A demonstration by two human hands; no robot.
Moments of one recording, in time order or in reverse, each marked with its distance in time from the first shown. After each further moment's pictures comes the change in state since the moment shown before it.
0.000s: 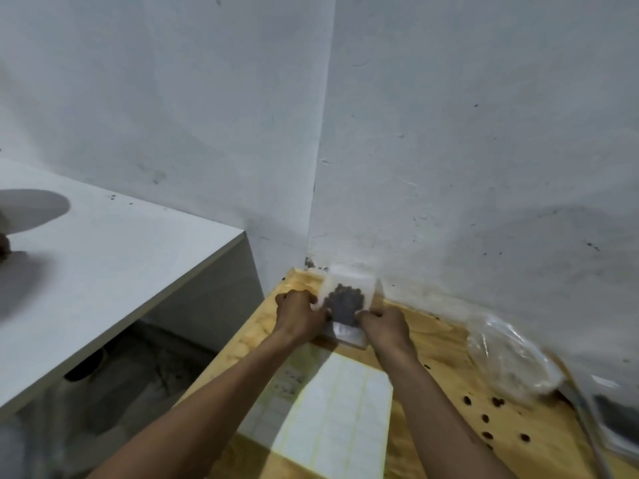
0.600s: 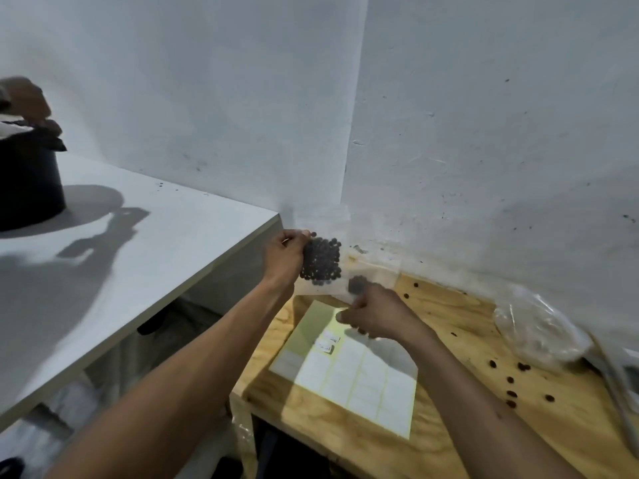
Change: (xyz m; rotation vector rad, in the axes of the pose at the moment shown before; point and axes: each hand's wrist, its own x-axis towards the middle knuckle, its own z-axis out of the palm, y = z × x) left_hand -0.025 -0.005 -0.083 -0.848 0.323 -0.030; right_hand -0.071 -0.026 0.008 -0.442 -0.414 -0.343
